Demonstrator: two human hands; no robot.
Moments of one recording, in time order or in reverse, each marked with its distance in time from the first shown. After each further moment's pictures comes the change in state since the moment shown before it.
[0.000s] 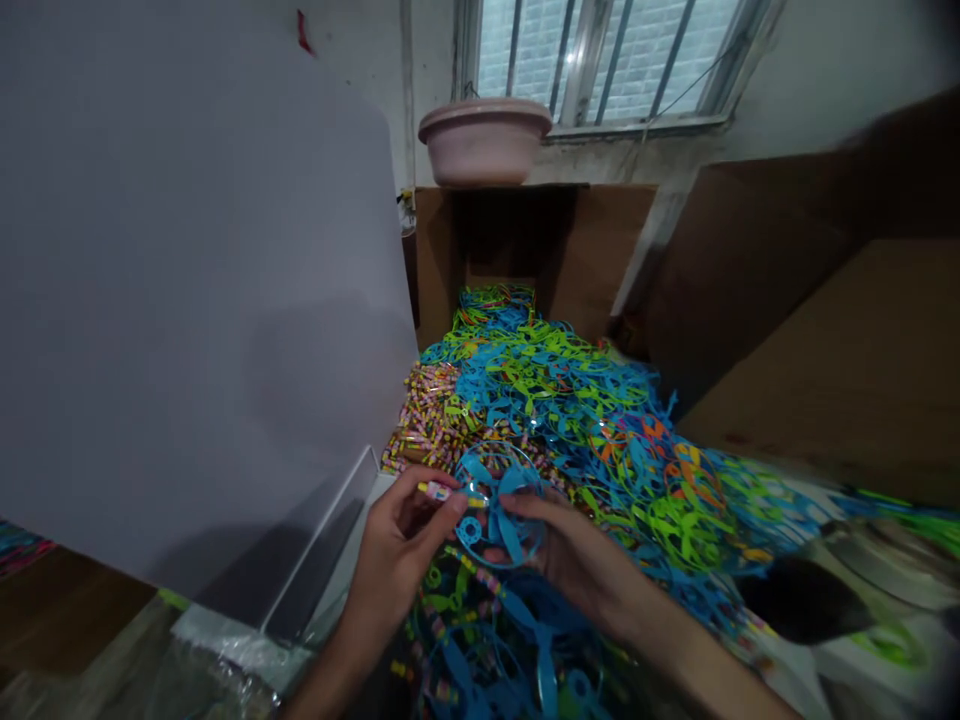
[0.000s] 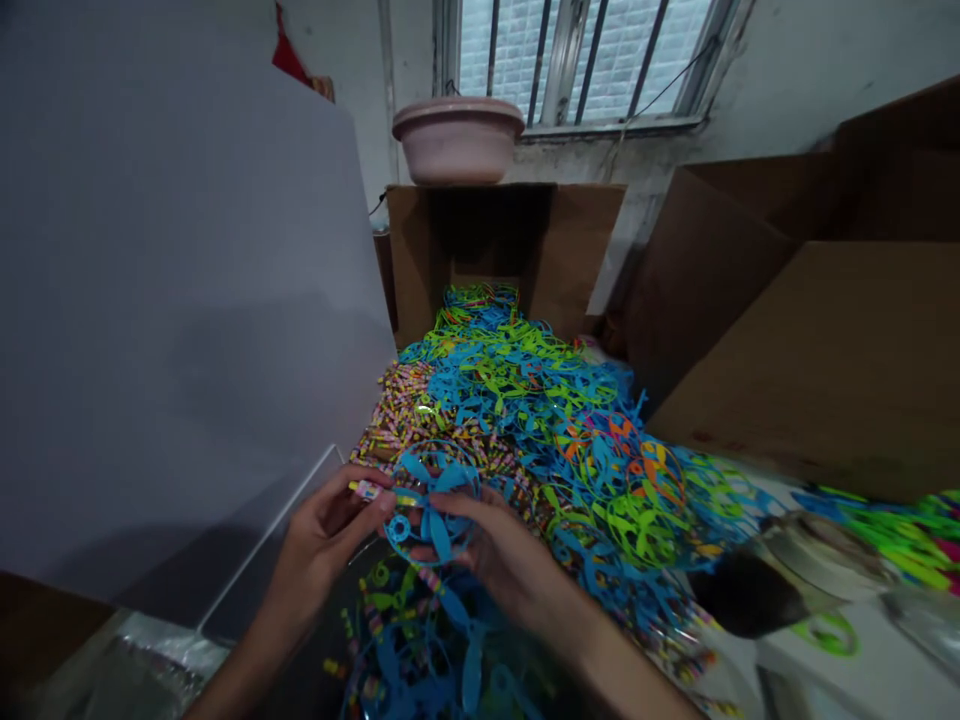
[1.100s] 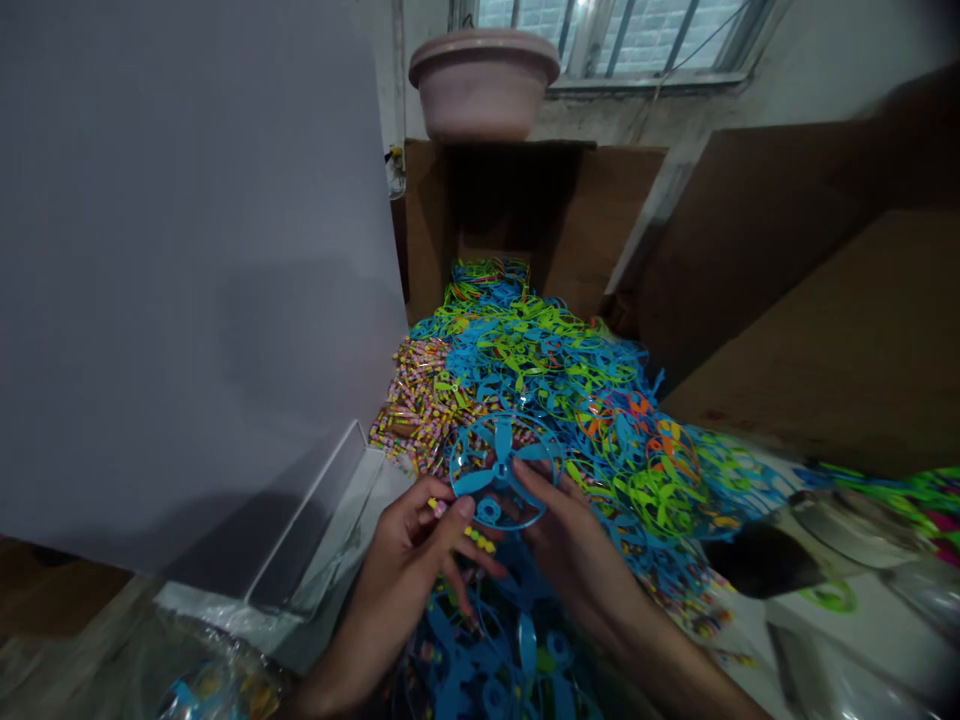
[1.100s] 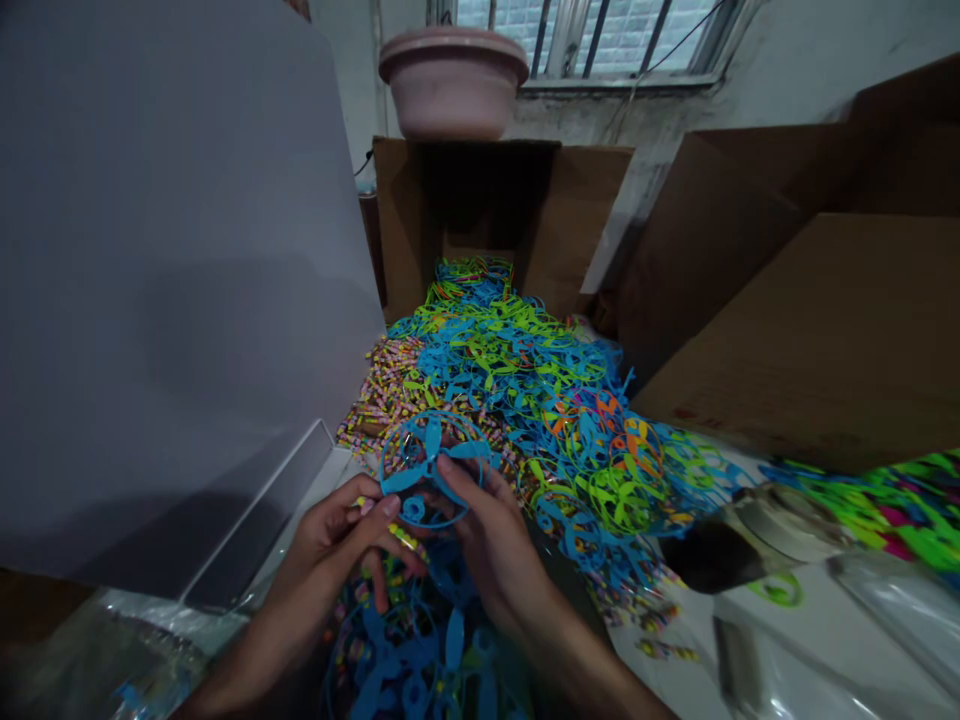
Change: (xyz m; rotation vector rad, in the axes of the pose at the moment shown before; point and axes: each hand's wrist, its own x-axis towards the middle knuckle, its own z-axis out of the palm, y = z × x) left_hand -0.020 -0.016 0.020 -0.196 -0.222 -0.255; right_hand -0.005 0.014 0.003 0.139 0.213 -0.222
